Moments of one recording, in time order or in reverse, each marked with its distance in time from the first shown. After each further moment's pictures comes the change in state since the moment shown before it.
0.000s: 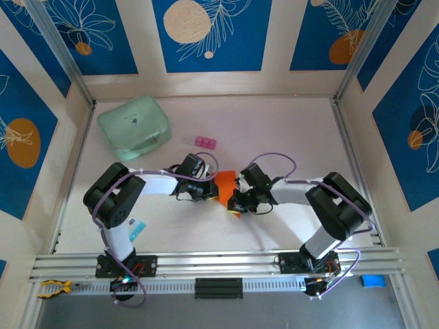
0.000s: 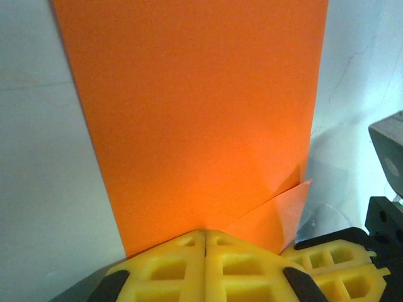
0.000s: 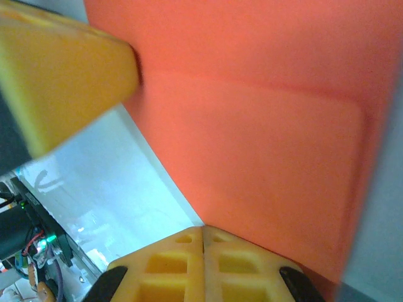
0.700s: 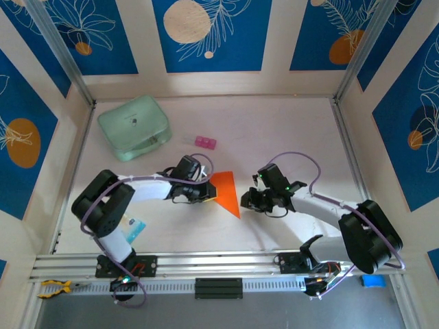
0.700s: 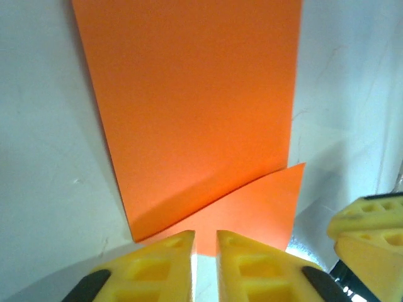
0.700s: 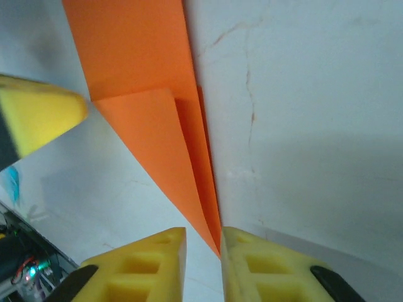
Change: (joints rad) left arm -0.011 -0.134 -0.064 -0.039 -0.044 -0.042; right arm -0.092 -0.294 -0.071 -0.174 0.140 -0.015
